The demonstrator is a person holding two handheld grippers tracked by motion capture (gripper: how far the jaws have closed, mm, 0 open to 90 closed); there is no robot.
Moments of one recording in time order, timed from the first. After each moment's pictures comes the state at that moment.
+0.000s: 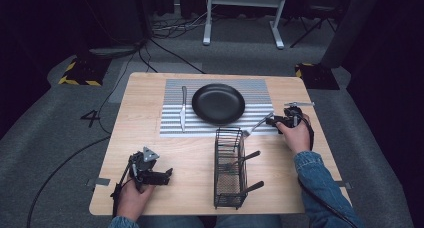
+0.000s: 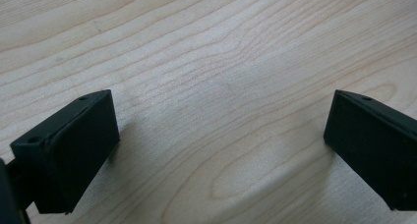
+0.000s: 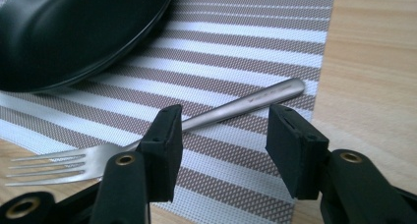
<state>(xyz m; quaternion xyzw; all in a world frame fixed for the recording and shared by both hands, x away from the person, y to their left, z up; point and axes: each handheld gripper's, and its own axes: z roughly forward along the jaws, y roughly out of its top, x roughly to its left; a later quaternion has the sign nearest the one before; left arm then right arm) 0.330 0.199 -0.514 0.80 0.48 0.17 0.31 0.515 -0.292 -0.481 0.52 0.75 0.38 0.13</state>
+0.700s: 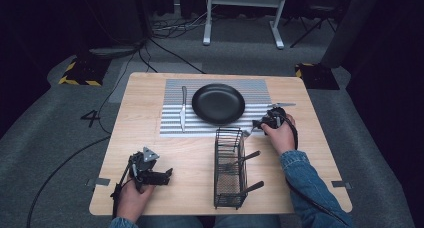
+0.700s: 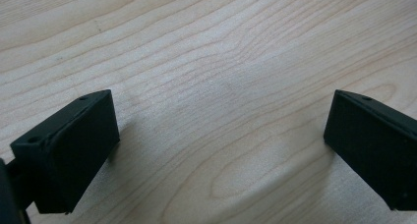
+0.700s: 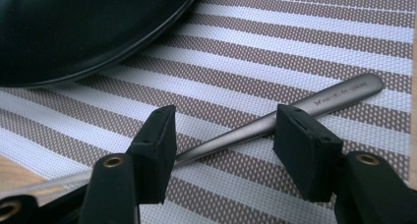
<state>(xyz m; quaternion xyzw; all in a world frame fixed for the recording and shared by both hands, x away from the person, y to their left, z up) 0.329 0.199 -0.514 0.80 0.48 0.17 0.31 0.524 -0.246 -0.496 0.51 0.77 0.36 0.14</state>
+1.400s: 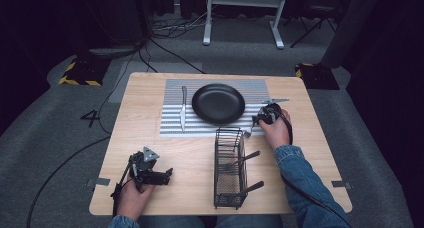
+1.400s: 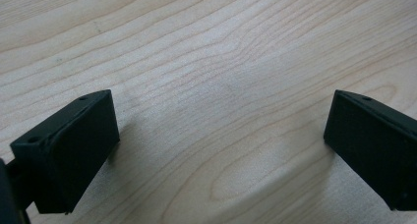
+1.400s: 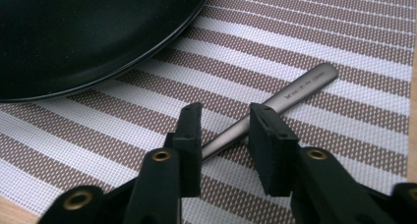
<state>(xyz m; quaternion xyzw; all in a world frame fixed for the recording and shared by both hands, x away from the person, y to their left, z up) 0.330 0.199 -0.514 0.80 0.48 0.17 0.31 0.539 -0.233 -0.492 0.49 0.79 0.33 0.17</state>
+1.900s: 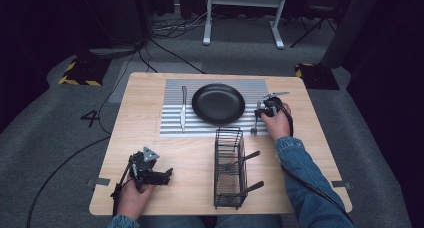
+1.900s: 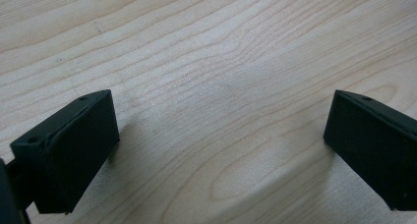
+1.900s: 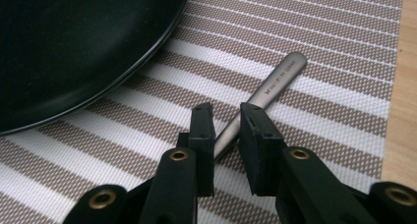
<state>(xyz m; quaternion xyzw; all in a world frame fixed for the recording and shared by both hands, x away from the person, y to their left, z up) 0.330 0.199 -0.514 0.80 0.48 0.17 0.31 0.568 -0.242 -0.490 0.48 0.80 0.33 0.16</state>
